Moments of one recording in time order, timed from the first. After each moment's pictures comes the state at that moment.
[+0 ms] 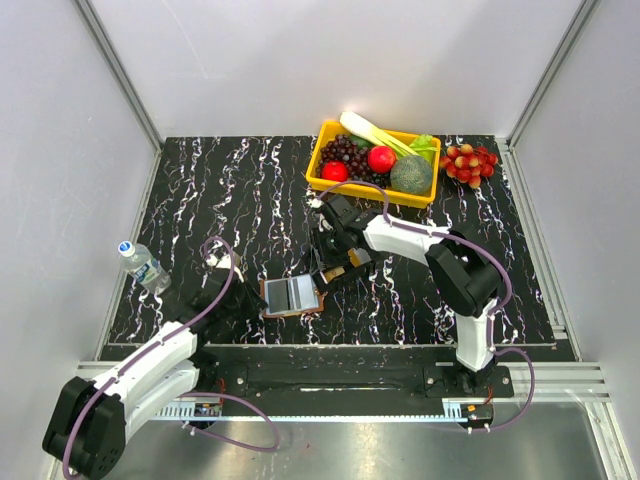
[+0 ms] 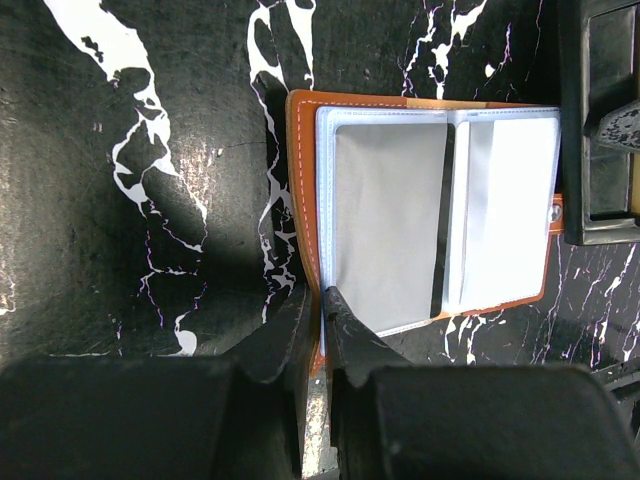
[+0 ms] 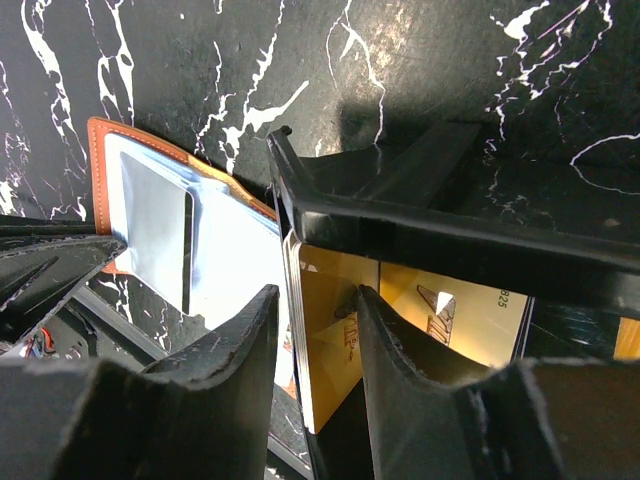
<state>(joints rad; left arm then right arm) -0.45 0.79 0.22 -0.22 0.06 -0.75 0.75 1.96 1.34 -0.41 -0.30 0.50</state>
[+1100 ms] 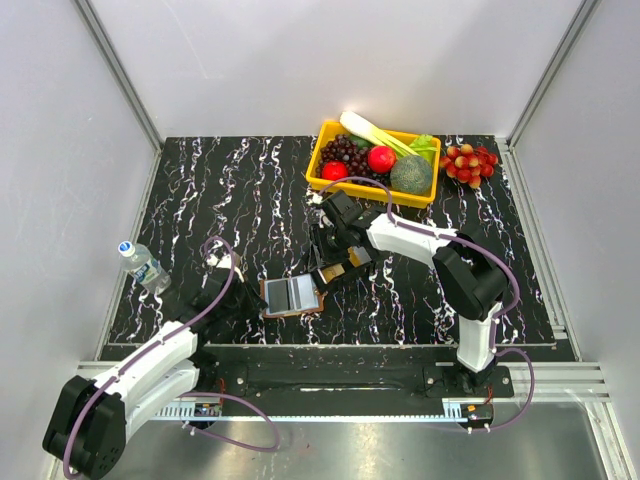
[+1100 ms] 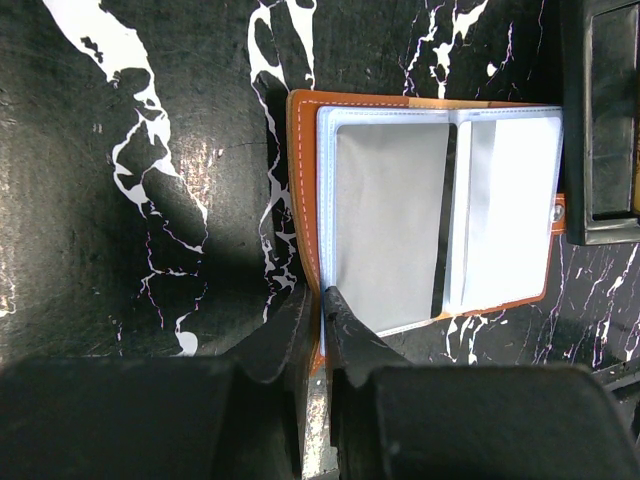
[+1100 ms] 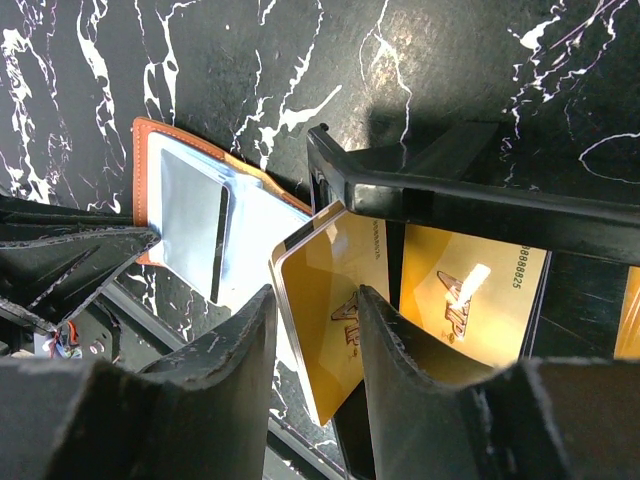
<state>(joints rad) -0.45 0.80 0.22 -0.22 0.06 -0.75 0.75 1.91 1.34 -0.42 -0.31 0.51</state>
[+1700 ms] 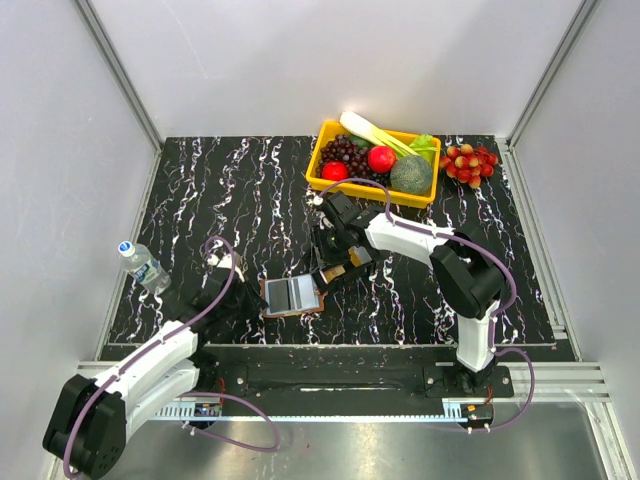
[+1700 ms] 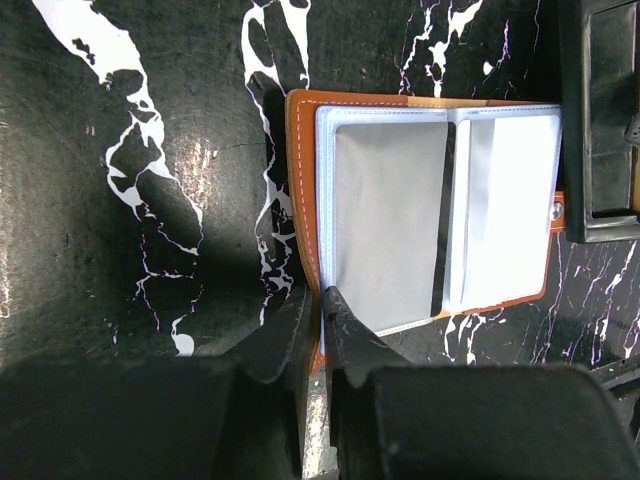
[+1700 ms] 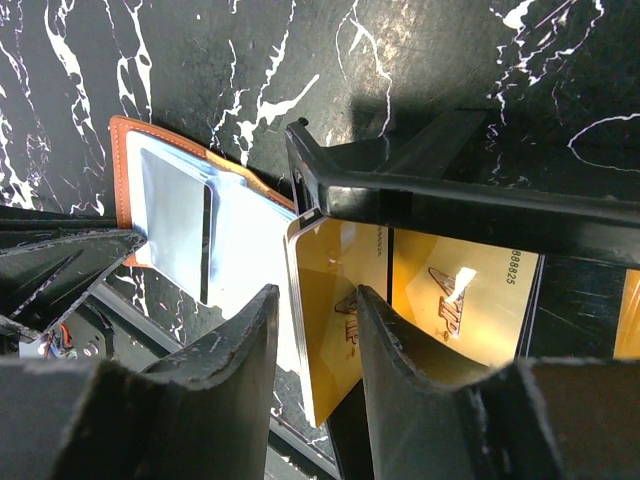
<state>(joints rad) -0.45 0.81 0.22 -0.21 0.07 -0.74 0.75 1.93 1.35 -0.45 -0.30 0.52</state>
